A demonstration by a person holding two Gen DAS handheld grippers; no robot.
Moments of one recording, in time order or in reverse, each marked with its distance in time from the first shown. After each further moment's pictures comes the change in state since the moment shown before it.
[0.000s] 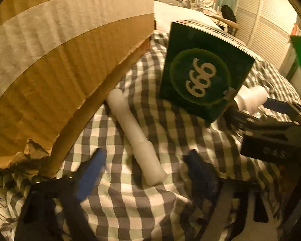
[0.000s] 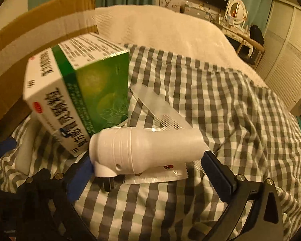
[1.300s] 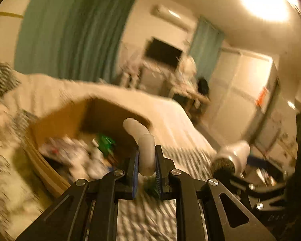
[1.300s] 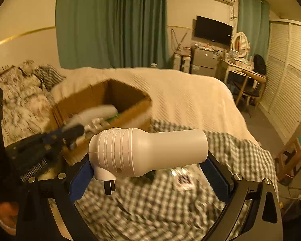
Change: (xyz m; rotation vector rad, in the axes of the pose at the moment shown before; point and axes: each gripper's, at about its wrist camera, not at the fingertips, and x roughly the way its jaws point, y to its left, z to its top) left arm -0.208 0.110 0.073 -0.164 -0.504 -0.241; right arm -0.230 0.068 0.056 -0.006 -0.305 0.130
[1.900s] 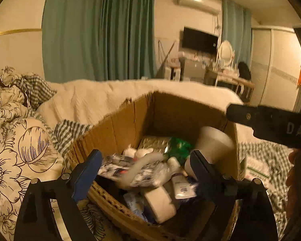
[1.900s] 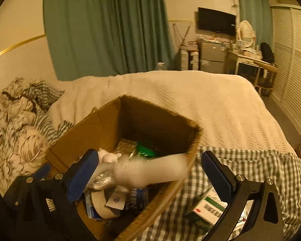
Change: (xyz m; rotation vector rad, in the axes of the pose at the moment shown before) left arm 0.064 0.070 -0.009 0.133 0.052 0.317; right arm 0.130 0.054 0.059 0.137 0.004 -0.018
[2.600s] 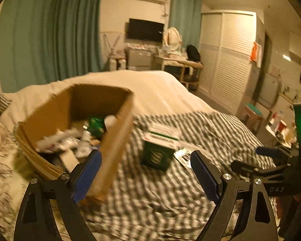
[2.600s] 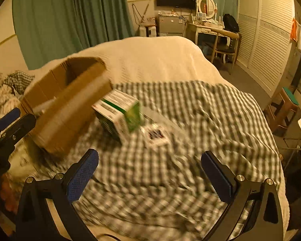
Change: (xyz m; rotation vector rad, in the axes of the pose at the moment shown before) left arm -0.091 -0.125 -0.040 0.174 0.094 -0.330; right arm -0.126 -0.159 -0.133 0.105 0.182 -0.161
